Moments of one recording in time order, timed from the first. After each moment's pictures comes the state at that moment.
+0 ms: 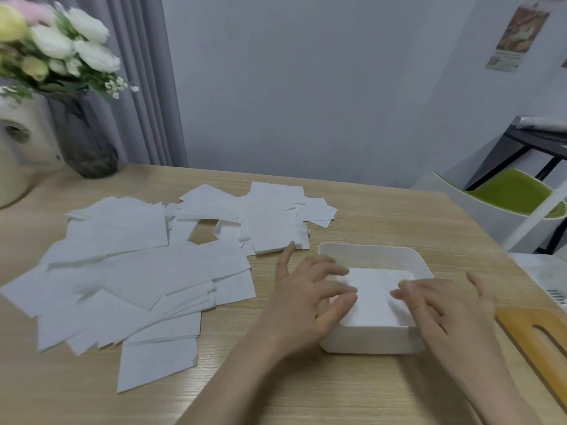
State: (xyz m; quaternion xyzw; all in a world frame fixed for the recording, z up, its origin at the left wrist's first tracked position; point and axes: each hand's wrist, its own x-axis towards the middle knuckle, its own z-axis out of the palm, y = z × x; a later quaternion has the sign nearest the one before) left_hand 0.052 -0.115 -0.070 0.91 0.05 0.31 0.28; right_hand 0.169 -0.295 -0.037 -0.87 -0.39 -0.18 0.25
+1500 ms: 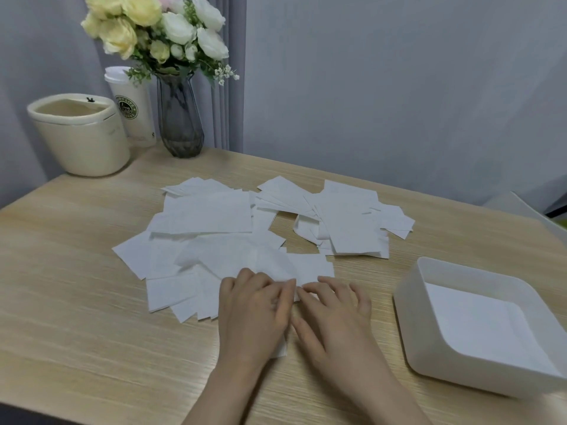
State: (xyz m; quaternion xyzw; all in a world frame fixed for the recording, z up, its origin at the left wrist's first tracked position) left_hand -0.068 -0.030 -0.120 0.84 0.38 0.39 0.08; right_hand 0.036 -0.132 -0.097 -0.77 -0.61 -0.08 0.16
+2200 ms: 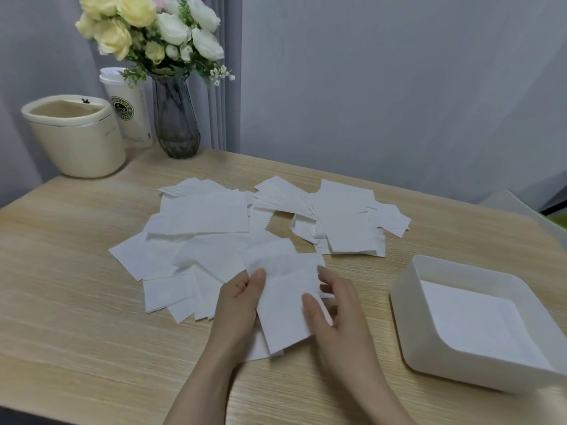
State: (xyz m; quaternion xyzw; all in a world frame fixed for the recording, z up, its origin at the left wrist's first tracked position) left_hand -0.076 -0.025 -0.104 0.48 0.39 0.36 0.70; right_hand 0.025 -0.135 -0.080 -0.77 -0.41 0.17 0.46
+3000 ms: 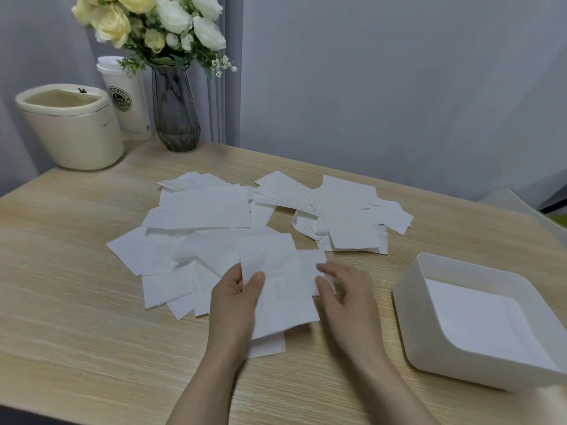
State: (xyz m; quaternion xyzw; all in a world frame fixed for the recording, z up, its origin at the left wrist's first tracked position) left_hand -0.079 -0.025 -0.111 0.47 0.41 0.41 0.67; right_hand 0.053 -0.116 -0.093 -0.82 -0.39 0.07 0.41
